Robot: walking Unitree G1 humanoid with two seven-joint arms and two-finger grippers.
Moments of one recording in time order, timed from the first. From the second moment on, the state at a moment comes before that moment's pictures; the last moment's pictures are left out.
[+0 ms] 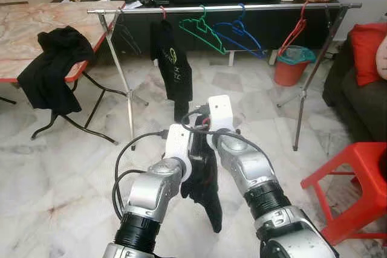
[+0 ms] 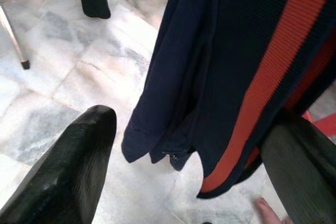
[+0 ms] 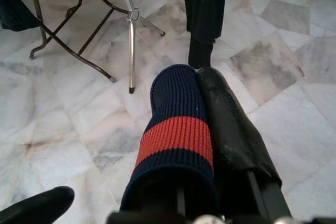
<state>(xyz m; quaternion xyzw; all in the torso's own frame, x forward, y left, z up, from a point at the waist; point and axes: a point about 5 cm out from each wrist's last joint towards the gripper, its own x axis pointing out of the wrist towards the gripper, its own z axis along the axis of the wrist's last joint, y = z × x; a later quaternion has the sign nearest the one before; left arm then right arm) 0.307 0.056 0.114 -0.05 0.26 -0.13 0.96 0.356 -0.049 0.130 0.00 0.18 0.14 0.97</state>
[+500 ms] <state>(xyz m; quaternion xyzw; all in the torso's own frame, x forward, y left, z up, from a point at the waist) 0.314 0.063 0.115 -0.06 0.24 -0.09 0.96 0.352 -0.046 0.137 0.01 0.18 0.14 0.97</state>
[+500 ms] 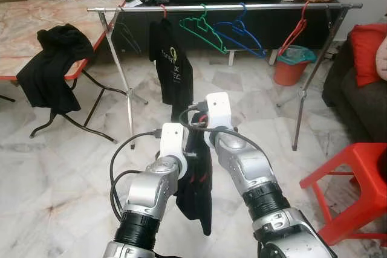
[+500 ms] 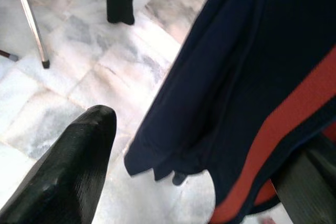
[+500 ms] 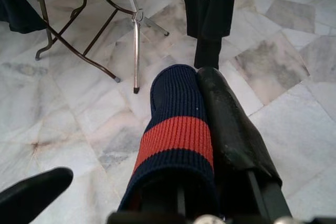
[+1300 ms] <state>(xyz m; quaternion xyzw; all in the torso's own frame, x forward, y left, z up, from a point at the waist) 0.317 0.060 0.118 -0.06 0.22 -0.09 0.97 0.349 -0.045 0.139 0.01 0.19 0.16 0.97</state>
